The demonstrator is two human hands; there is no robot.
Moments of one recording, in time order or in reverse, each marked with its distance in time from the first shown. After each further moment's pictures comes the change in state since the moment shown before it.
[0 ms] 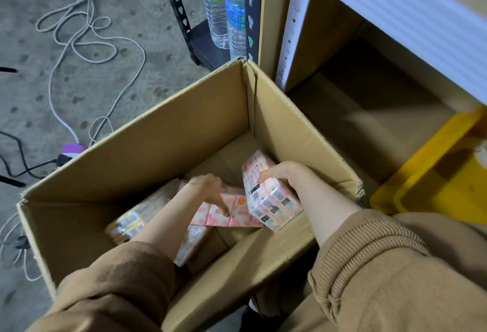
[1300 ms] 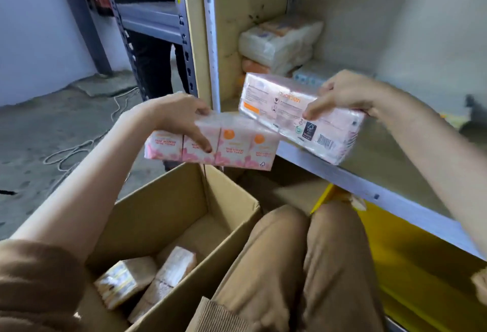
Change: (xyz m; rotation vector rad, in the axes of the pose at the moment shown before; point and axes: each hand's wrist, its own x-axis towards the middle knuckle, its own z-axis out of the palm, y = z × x) left_hand -0.373 0.075 -0.176 0.200 0.897 0.313; right_hand -0.416 0.144 -0.088 0.008 1.056 -0.643
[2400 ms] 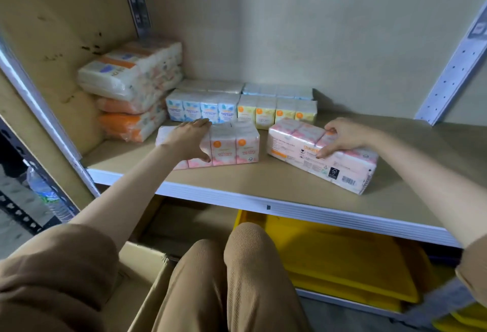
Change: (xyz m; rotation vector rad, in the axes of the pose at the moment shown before) left_hand 0.172 0.202 0.028 0.108 0.141 0.366; right_hand -0.018 0.245 -0.092 -0.310 0.118 0.347
